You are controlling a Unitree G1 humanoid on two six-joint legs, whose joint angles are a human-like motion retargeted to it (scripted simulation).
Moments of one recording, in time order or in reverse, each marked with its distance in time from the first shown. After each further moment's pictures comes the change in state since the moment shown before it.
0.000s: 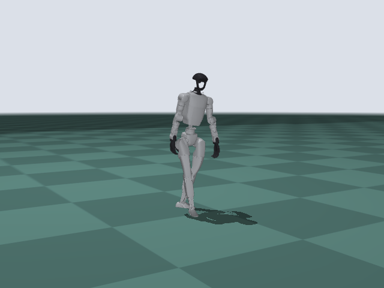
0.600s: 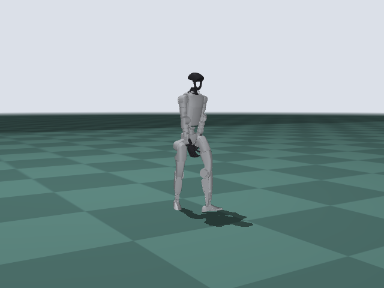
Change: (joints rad) left arm 0.244 -0.062 0.126 0.234 0.176 0.125 -0.015; right arm -0.386 -0.010 0.072 -0.064 0.170 0.008 0.104; waist 0.227 -0.027 0.042; left_leg -0.526 0.029 0.012 0.136 0.208 0.004; right_leg 0.637 0.068 -0.051 -0.295 -0.162 0.075
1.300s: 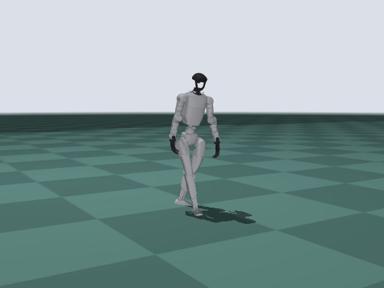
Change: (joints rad) left arm -0.310 0.030 -0.235 -0.260 -0.124 -0.172 -0.012; right arm 0.332 -0.008 -0.058 0.114 -0.049 0.022 -0.009; waist -0.255 0.043 0.025; left_leg 0.639 -0.028 0.002 -0.150 -0.273 -0.024; right_leg -0.683 -0.038 0.124 0.221 0.109 -0.123
